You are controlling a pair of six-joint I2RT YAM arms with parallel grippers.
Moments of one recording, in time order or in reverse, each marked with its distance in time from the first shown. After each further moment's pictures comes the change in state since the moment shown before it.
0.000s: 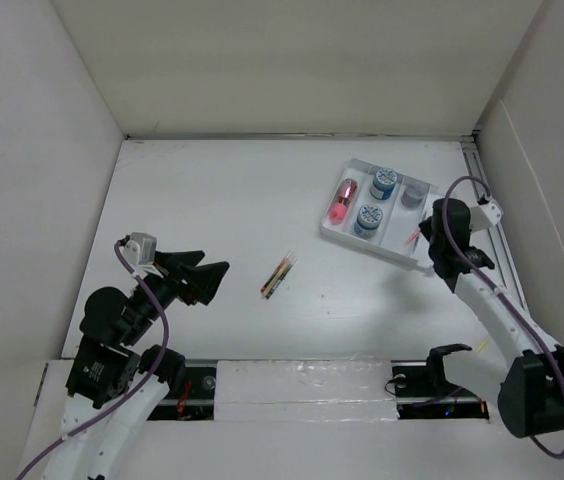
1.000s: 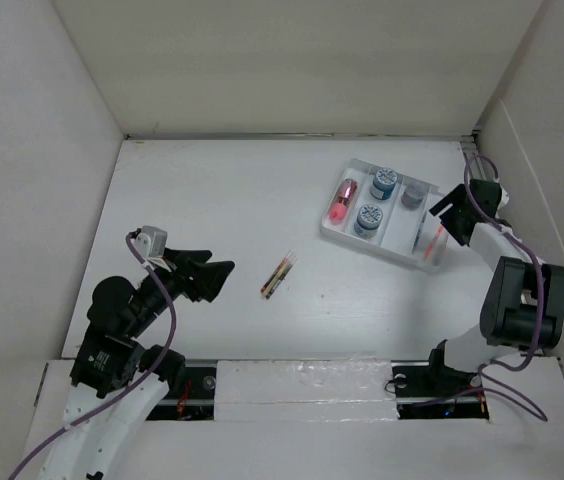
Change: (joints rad) left arm 0.000 0.027 0.000 0.008 0.036 0.007; right arm -0.447 0.505 0.216 0.018 -0.530 -0.306
